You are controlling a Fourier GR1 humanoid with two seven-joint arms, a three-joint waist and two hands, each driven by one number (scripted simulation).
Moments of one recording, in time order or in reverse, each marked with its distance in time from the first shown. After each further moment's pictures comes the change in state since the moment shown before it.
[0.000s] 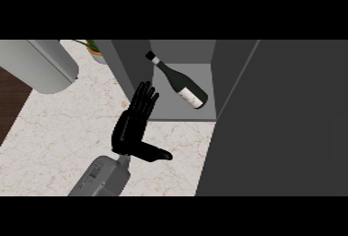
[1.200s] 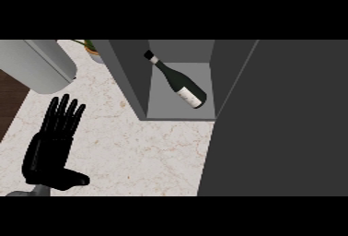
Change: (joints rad) left arm 0.317 0.315 0.210 -0.307 0.111 -0.172 -0.003; right arm -0.032 -0.133 0.204 0.008 -0.010 0.301 -0.048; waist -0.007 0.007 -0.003
